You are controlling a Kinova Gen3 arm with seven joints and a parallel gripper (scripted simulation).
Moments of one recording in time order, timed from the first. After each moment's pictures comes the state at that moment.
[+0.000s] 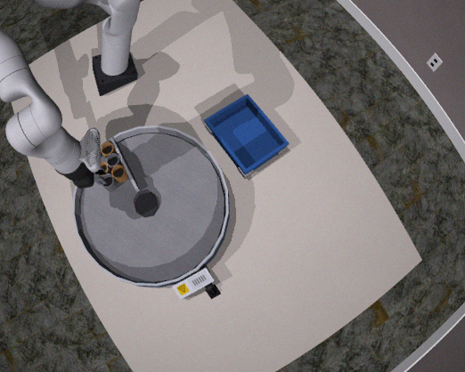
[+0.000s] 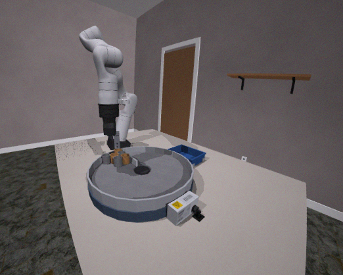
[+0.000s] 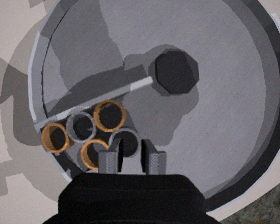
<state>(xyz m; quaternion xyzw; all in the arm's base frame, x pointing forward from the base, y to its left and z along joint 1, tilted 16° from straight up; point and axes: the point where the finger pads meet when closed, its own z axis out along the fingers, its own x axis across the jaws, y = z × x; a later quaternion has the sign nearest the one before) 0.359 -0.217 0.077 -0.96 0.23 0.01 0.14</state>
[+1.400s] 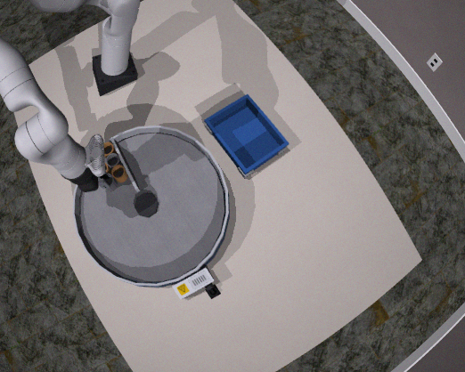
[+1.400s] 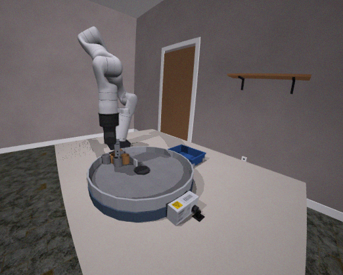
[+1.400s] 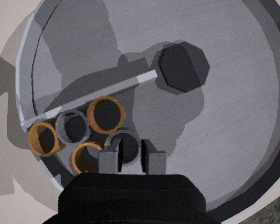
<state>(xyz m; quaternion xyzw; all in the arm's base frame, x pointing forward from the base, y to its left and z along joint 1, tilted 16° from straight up) 0.361 -0.209 0.044 -0.97 0.22 0.01 0.14</state>
